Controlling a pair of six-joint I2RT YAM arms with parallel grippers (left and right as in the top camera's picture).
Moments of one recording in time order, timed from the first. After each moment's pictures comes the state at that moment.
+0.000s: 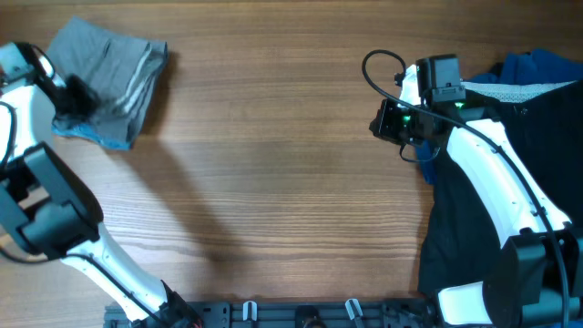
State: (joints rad) left arm 0.49 2.13 1.64 -0.71 0.16 -0.28; right arm 0.13 1.60 1.17 -0.72 -0.37 0.38
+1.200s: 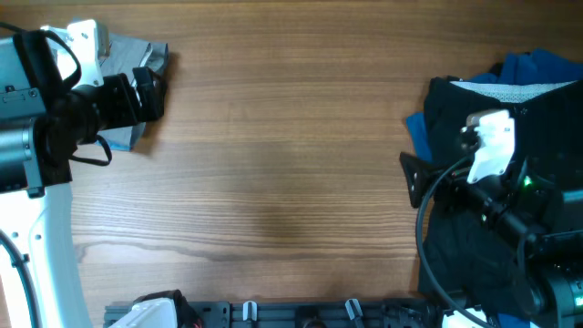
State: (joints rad) left arm 0.15 1.34 1.71 -1.21 0.29 -0.07; right arm 0.13 0.78 1.18 -0.97 -0.26 0.04
